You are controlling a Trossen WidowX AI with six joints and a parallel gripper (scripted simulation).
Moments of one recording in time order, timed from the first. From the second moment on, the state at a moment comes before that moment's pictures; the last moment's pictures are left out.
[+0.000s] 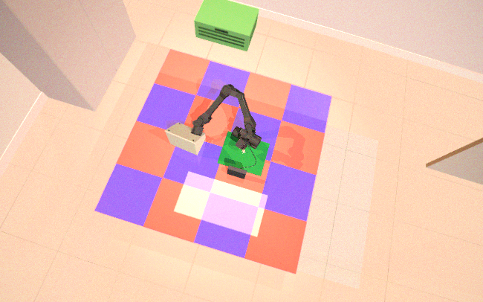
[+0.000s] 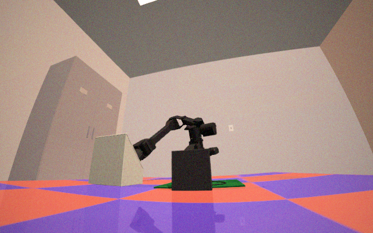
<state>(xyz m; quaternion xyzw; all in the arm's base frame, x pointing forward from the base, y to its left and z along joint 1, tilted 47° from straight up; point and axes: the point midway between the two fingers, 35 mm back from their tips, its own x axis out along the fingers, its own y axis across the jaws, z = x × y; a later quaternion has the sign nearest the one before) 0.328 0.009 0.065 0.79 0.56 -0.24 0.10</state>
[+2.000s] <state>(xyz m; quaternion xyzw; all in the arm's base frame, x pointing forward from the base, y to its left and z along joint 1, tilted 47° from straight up) 0.330 0.018 0.052 0.79 0.56 -0.25 0.10</state>
